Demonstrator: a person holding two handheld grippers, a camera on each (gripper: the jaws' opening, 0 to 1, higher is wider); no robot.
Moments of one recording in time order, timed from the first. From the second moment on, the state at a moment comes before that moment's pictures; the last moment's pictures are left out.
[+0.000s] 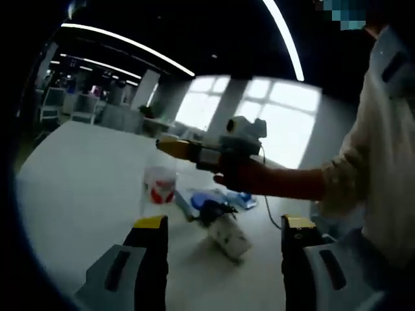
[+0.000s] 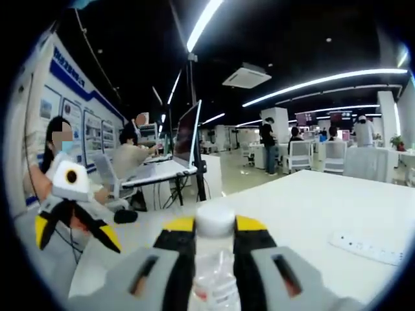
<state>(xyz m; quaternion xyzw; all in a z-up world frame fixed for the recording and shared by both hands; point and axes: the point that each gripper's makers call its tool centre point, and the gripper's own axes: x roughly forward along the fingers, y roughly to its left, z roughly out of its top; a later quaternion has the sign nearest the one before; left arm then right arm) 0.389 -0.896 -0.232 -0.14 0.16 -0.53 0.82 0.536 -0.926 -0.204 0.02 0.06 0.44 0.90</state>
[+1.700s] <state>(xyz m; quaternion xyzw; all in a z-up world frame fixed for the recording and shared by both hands) 0.373 -0.904 -0.247 -0.07 0.18 -0.53 0.83 0.501 -0.951 -0.185 0.02 0.04 0.42 0.91</state>
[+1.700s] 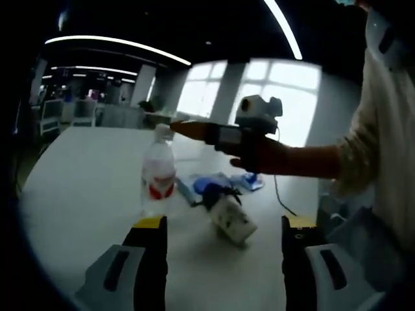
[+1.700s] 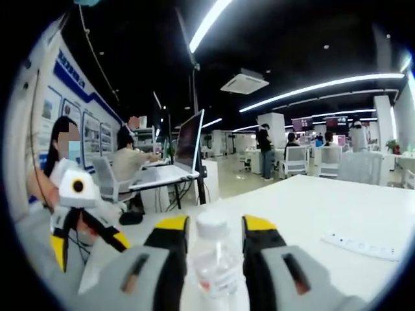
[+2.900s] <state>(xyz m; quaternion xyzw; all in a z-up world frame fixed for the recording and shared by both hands) 0.367 -1.009 -0.179 0.00 0.14 -0.59 0.79 0.435 -1.117 -0.179 0.06 0.12 0.21 0.97</state>
